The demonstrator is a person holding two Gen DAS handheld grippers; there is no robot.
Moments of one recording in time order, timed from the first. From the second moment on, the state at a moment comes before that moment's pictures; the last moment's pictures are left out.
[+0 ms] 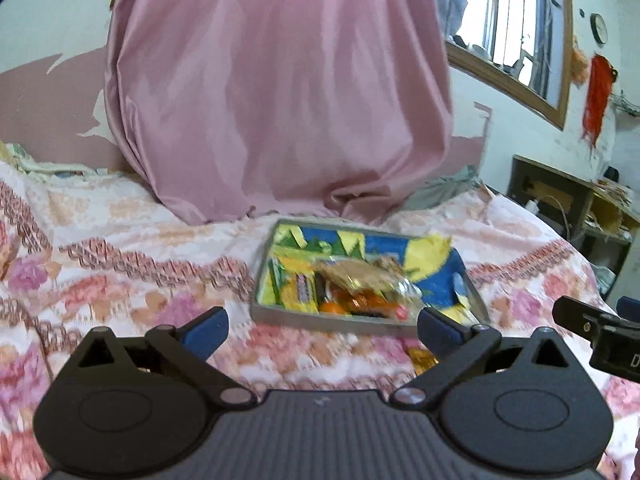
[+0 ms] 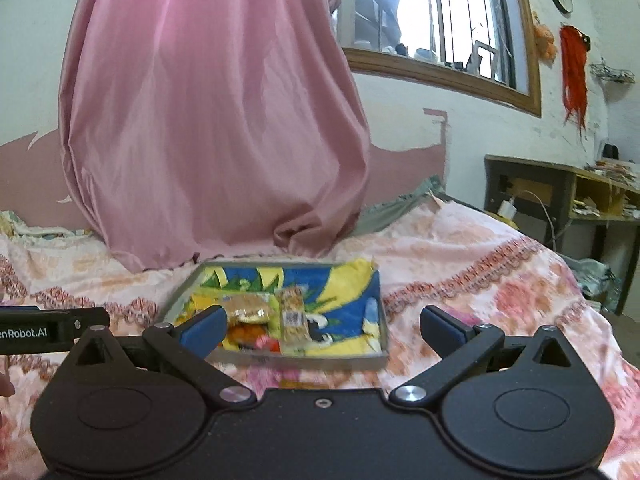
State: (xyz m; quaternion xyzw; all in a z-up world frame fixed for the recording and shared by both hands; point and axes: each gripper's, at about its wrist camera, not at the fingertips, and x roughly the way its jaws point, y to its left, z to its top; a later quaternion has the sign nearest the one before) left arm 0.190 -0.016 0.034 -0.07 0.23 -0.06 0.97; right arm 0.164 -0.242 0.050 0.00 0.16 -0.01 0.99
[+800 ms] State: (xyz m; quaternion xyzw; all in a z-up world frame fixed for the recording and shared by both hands) left arm 0.110 -0.036 -0.006 -0.03 0.33 -0.06 0.94; right arm 0.068 -0.245 0.014 0.01 0.28 -0.01 0.96
